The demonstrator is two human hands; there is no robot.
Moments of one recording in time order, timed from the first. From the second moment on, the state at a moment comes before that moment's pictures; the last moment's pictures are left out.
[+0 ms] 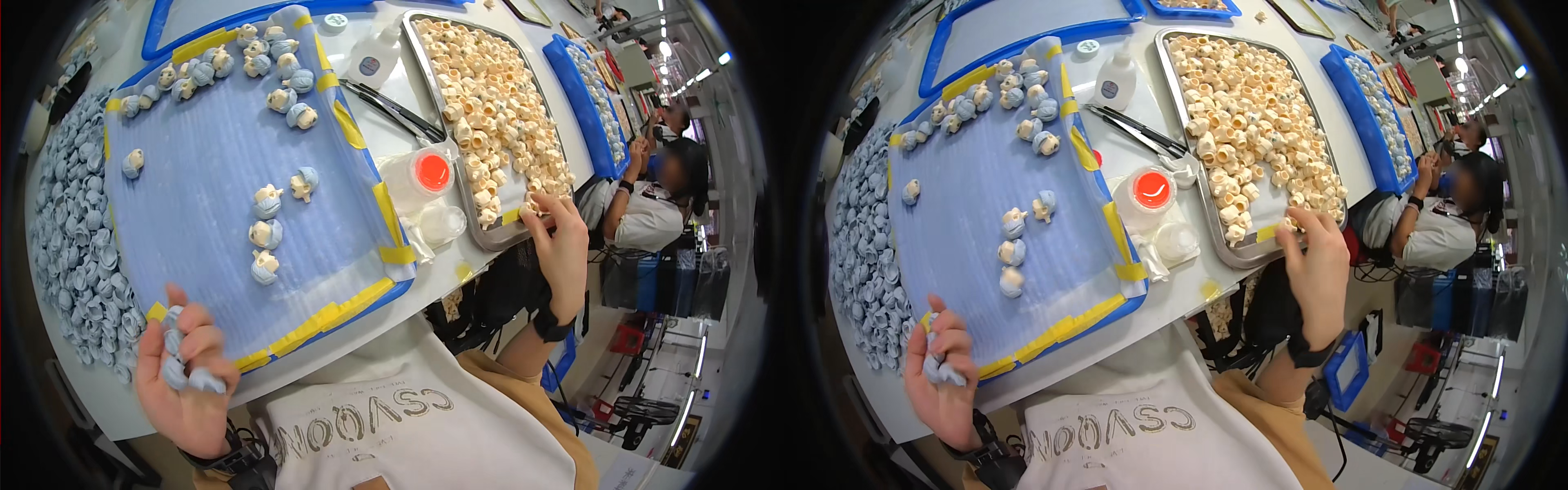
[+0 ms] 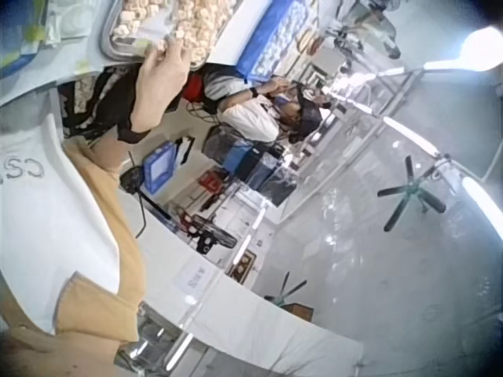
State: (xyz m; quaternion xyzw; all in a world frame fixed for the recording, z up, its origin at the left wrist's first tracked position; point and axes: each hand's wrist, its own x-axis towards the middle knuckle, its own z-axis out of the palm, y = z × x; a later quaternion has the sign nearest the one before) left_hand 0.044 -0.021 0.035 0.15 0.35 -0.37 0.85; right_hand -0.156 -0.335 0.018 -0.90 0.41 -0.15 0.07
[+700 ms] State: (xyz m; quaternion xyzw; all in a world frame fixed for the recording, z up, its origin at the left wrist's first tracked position) left_hand 0.027 -0.017 0.019 0.35 -0.03 -0.58 0.74; right_hand -0.074 -0.217 0.027 -0.73 -0.10 -0.08 0.67
